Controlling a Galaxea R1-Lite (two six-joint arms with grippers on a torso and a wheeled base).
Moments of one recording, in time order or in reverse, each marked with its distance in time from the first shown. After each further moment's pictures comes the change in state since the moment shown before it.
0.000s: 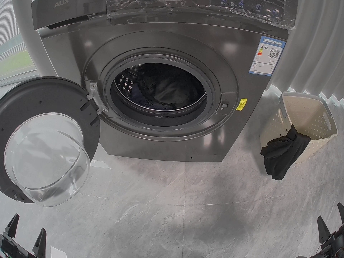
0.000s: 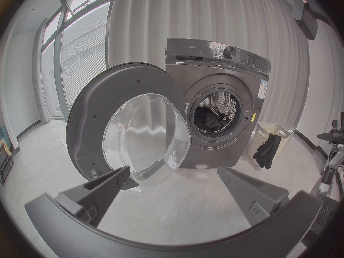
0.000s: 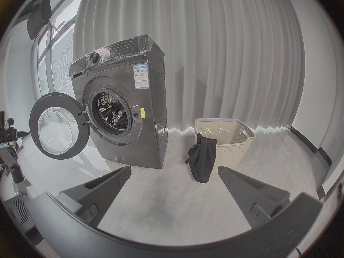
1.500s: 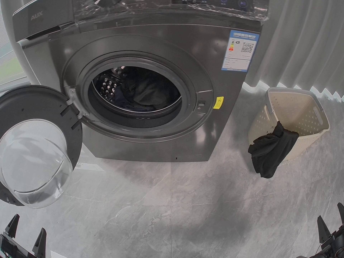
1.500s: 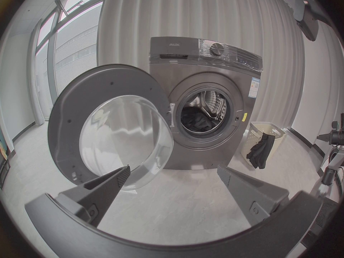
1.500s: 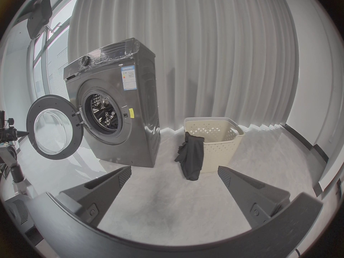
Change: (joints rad) left arm 0.000 0.003 0.000 0.000 0.001 -0.007; right arm 0.000 0.002 0.000 0.000 0.000 -0.001
